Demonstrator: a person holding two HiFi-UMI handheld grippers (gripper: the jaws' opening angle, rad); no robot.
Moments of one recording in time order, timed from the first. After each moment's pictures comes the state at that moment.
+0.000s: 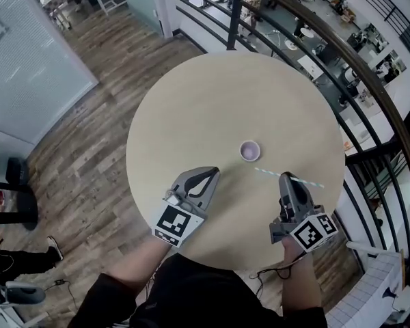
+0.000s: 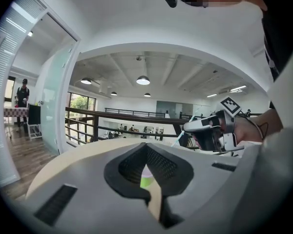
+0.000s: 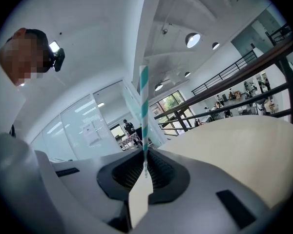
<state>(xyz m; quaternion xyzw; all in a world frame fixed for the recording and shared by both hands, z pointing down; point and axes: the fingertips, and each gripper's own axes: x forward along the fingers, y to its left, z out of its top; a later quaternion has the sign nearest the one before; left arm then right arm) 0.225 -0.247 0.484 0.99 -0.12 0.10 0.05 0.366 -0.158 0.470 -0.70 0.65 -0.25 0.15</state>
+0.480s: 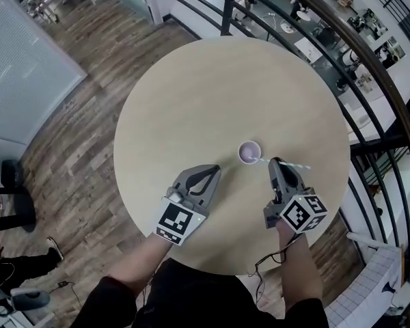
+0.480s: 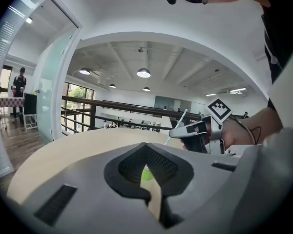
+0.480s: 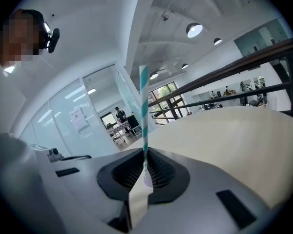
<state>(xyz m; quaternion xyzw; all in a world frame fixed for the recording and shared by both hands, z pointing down) 0.260 -0.276 0.548 0.98 -0.10 0.13 0.08 0.399 -0.223 0.563 -0.71 0.63 -0.29 0.08</state>
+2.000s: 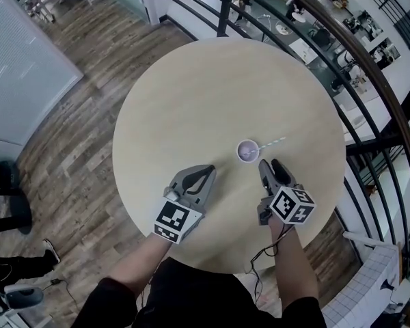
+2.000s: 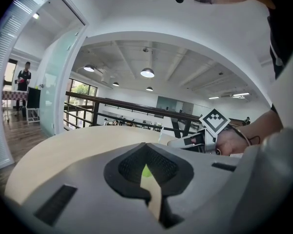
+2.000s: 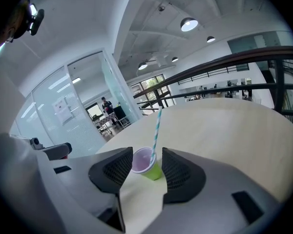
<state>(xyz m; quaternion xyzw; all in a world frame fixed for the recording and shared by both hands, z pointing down) 0.248 -0.279 0.559 0.98 -0.10 0.13 0.11 0.400 -0.217 0.618 -0.75 0.57 -0.34 0.03</state>
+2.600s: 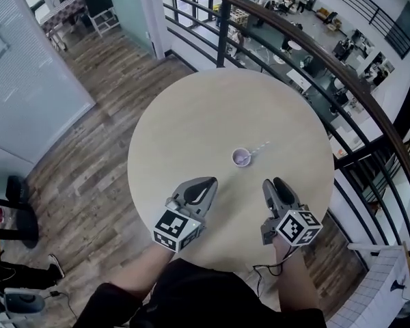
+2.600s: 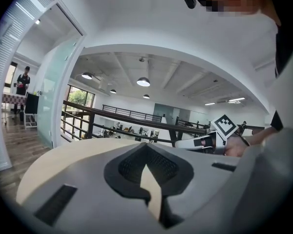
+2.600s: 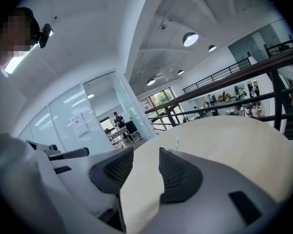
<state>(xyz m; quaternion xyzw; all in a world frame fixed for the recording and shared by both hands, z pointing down) 0.215 -0.219 0.457 0.99 -0.09 0.09 0.11 0.355 -0.138 0.495 -0.74 0.61 -0.28 0.10</state>
